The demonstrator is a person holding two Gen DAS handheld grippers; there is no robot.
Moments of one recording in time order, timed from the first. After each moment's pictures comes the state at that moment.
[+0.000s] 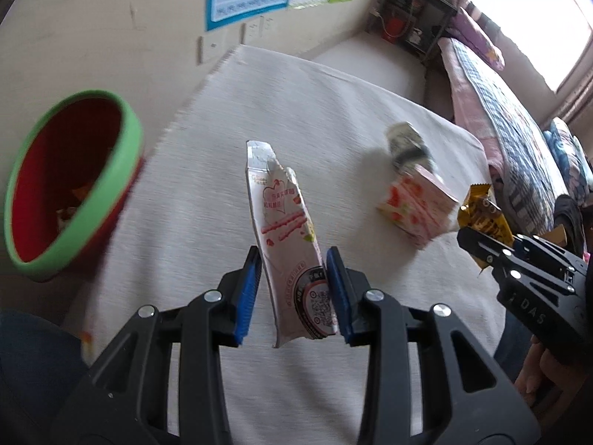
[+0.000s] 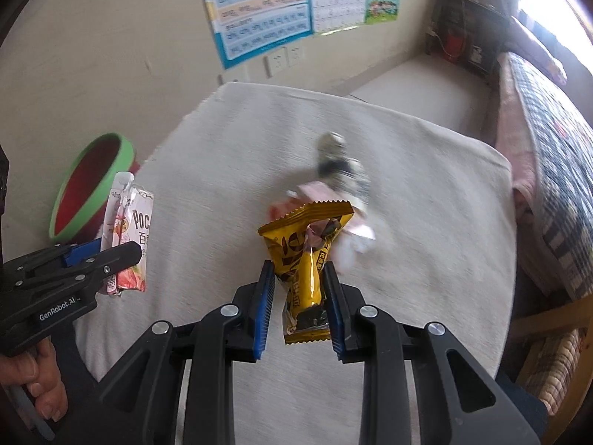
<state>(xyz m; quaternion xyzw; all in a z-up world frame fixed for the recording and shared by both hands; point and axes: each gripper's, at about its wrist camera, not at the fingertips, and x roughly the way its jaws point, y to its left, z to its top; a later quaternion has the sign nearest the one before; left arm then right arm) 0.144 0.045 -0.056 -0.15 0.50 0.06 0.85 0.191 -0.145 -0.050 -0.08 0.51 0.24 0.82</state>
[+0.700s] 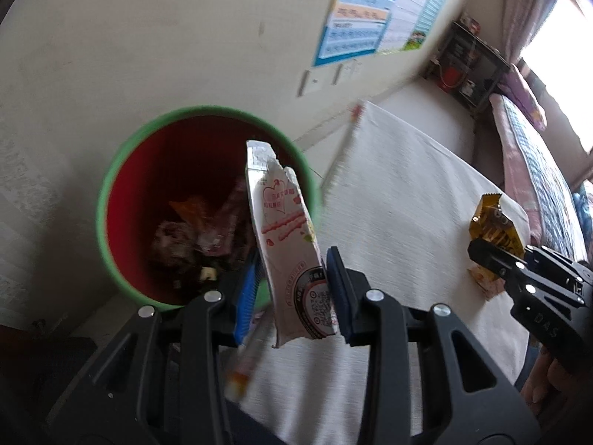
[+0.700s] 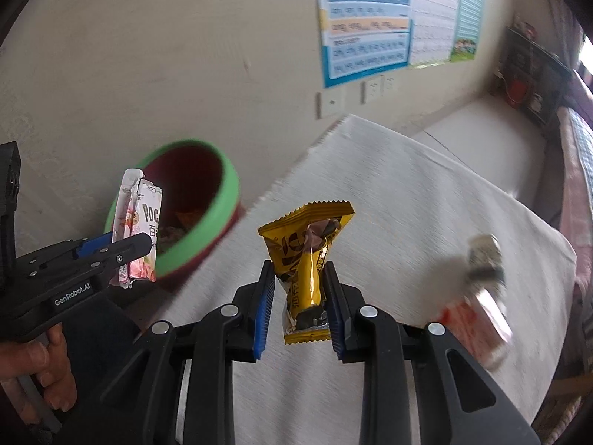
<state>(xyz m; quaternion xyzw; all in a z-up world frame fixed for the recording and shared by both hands) 0.099 0.195 -0.032 -0.20 0.45 0.16 0.85 0.183 0.014 -0.021 -0.11 0.47 0.34 0.80</state>
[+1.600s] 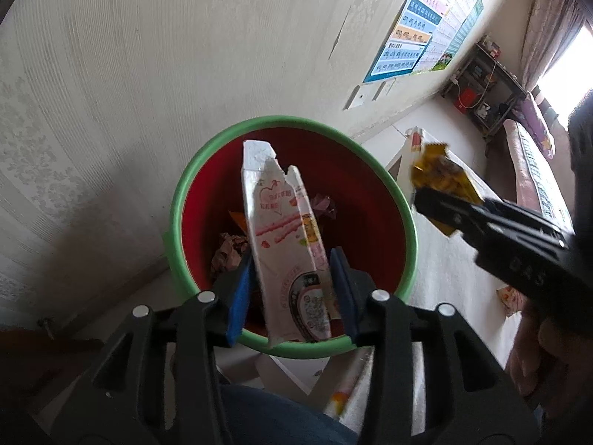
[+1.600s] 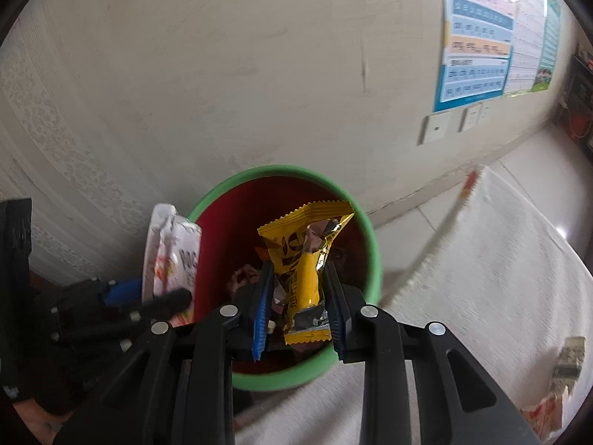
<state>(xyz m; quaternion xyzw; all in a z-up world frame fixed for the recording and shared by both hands) 0.066 0.292 -0.041 -0.23 0.45 0.18 0.85 0.189 0.180 -0.028 -0.12 0.47 0.44 0.75</state>
